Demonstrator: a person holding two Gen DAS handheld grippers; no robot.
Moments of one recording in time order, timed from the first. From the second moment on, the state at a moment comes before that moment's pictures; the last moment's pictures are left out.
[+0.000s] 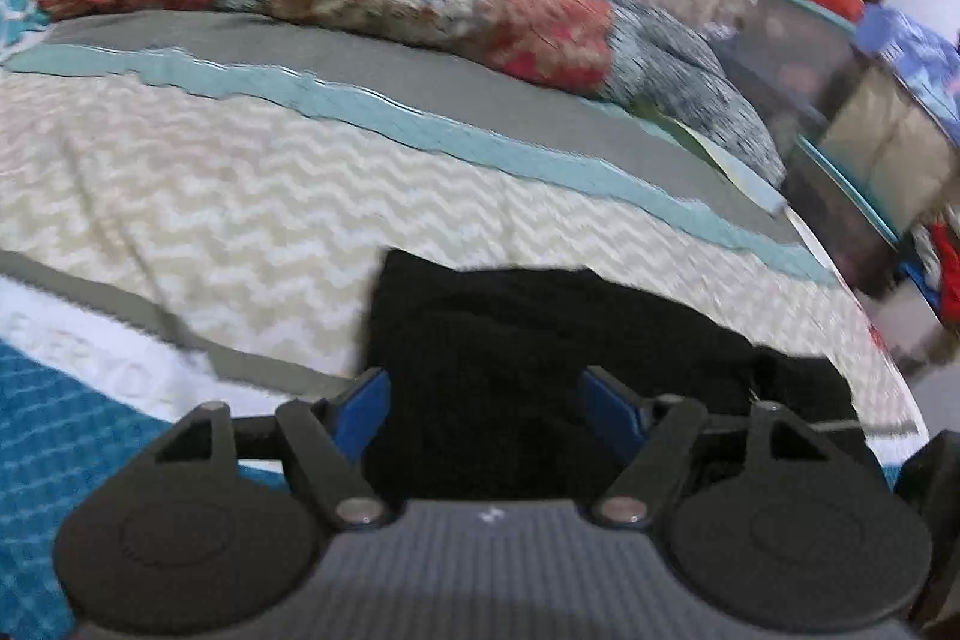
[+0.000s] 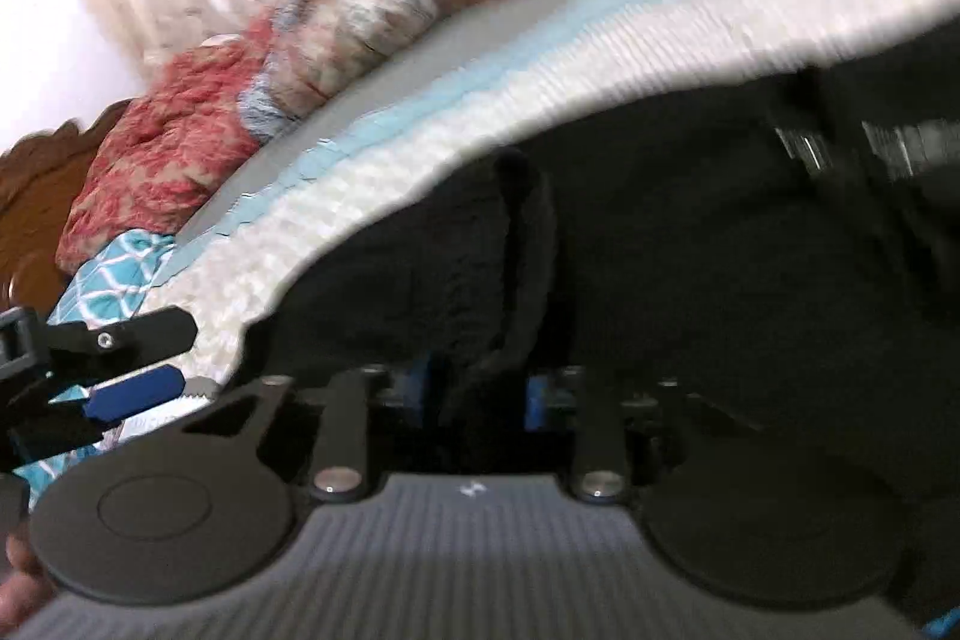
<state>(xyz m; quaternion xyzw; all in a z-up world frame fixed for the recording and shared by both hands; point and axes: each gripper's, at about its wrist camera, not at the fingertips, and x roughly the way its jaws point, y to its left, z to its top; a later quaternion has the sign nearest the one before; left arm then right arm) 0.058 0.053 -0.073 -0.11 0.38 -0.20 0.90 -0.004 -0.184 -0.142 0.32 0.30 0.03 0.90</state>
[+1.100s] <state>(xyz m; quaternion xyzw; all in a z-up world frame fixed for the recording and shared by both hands) 0.054 -0.005 -0.096 0.02 0.47 -0.12 0.87 -0.059 -0.194 -0.133 0.26 0.26 -0.01 0.93</state>
